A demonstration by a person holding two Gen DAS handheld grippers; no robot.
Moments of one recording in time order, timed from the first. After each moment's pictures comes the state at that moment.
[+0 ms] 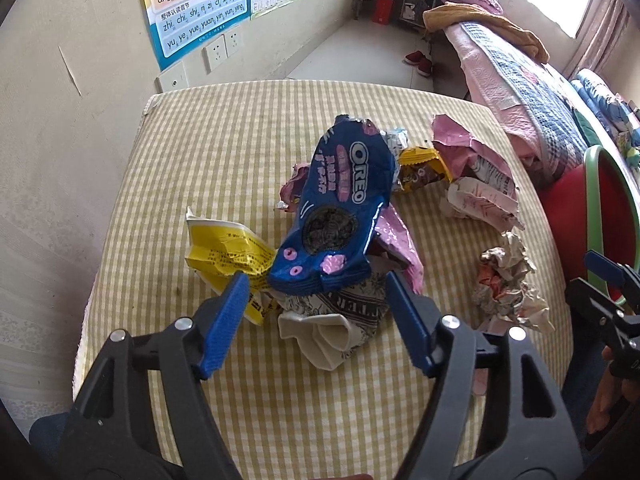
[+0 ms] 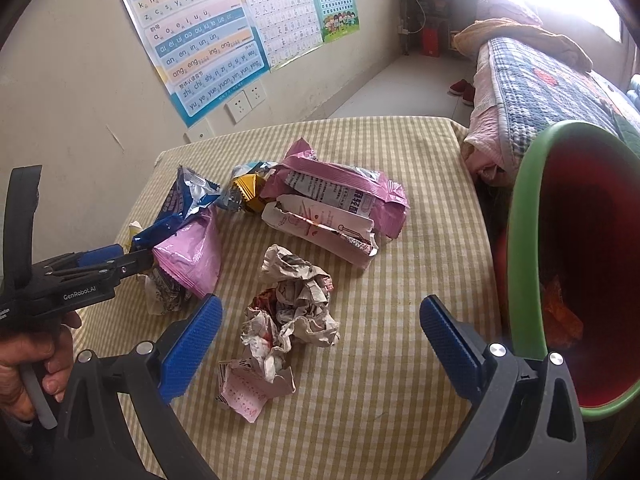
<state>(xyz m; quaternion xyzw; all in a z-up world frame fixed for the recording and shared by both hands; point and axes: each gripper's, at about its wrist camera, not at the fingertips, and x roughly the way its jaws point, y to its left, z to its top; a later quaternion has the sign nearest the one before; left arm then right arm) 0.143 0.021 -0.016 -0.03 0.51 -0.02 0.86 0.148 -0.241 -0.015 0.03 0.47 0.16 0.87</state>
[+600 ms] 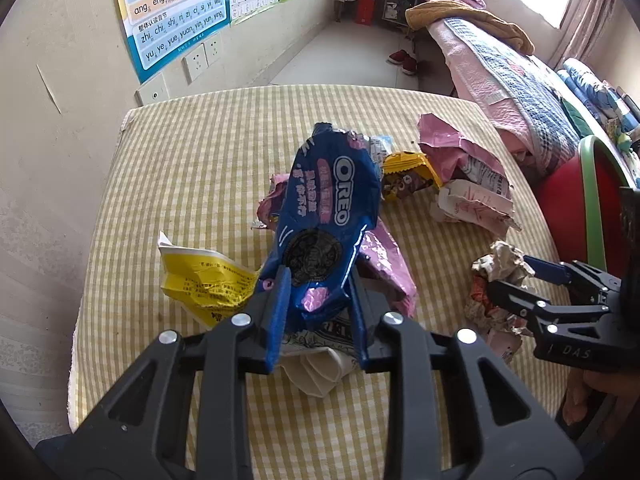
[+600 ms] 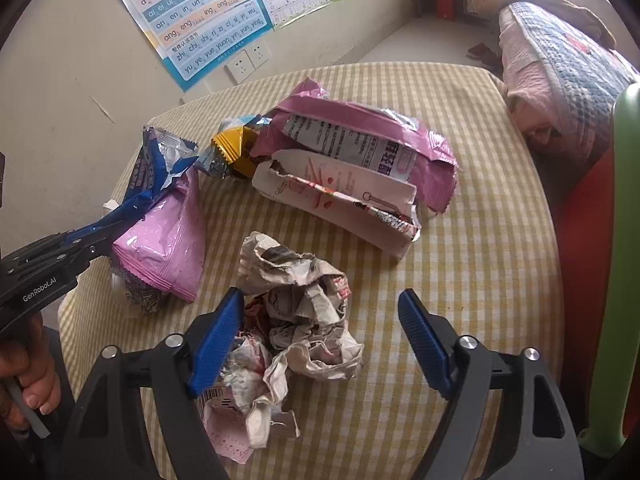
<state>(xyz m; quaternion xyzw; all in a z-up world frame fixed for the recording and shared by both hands) 0.155 0.010 -0.019 -0.02 0.50 -0.05 0.86 0.182 -0.221 -0.069 0.05 0.53 0.19 0.82</state>
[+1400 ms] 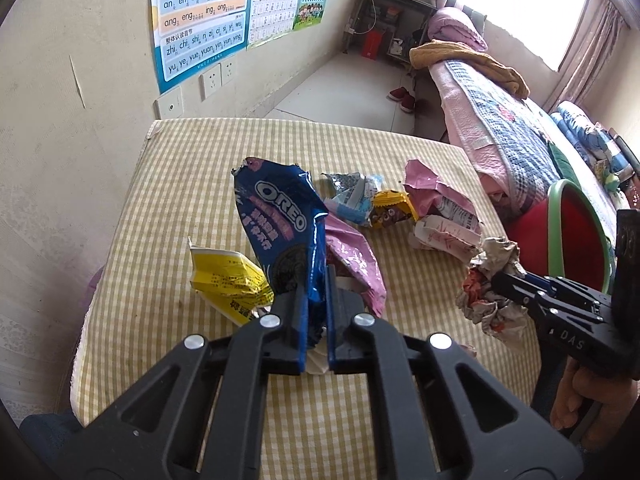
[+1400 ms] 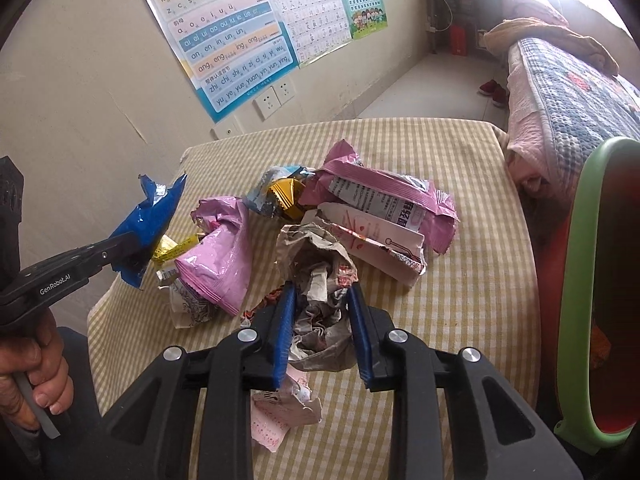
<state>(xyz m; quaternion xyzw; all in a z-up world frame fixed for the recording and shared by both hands) 0.123 0.031 0.023 -0.08 0.45 -0.05 0.89 0.158 -0.220 -0.014 0.04 0.47 0.21 0.86</state>
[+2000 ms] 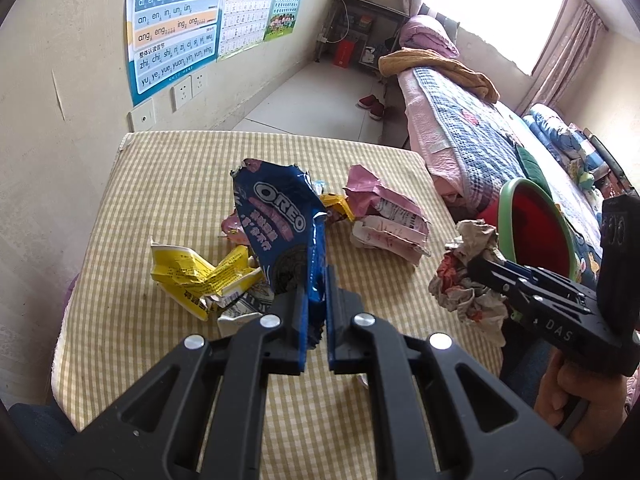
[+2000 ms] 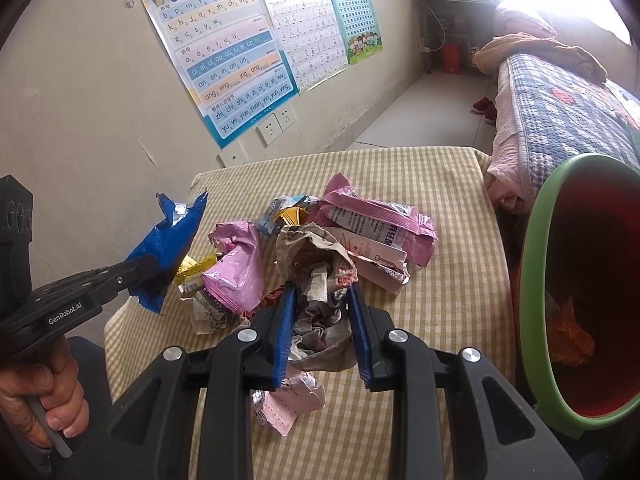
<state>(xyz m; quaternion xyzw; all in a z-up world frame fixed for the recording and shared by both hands) 0.106 -0.006 0.046 -0.09 0.44 -0.10 0.89 0.138 -0.241 0.020 0.06 0.43 0.21 0.88</state>
